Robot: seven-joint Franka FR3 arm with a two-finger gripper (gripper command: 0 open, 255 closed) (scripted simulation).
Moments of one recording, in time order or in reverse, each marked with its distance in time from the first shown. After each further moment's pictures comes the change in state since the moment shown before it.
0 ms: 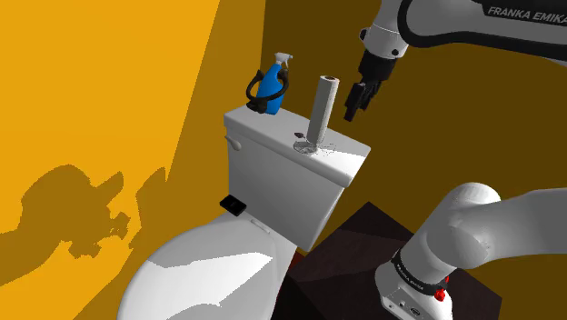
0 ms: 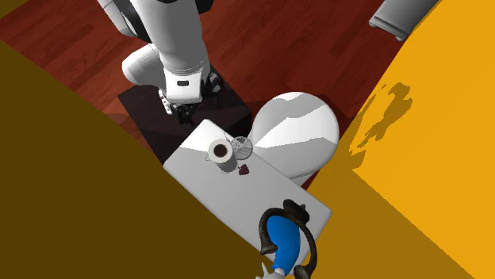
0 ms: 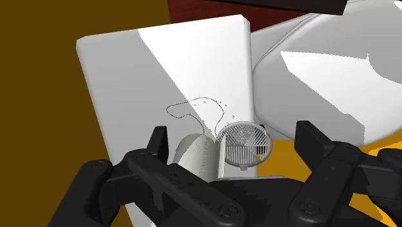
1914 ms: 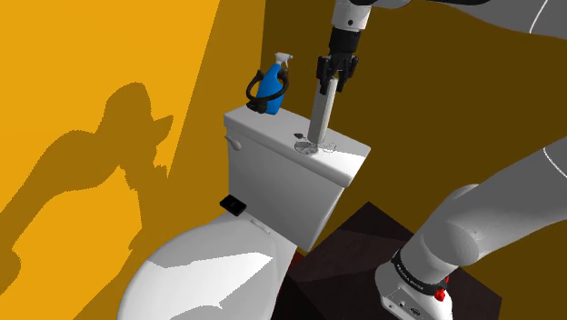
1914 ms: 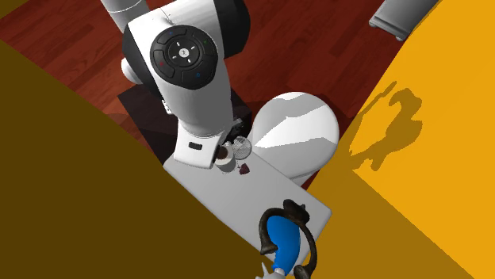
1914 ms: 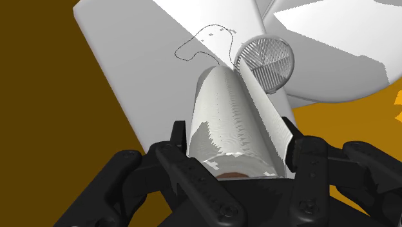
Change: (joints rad) arm -0.078 0.454 -0.013 0.439 0.043 -0.096 0.188
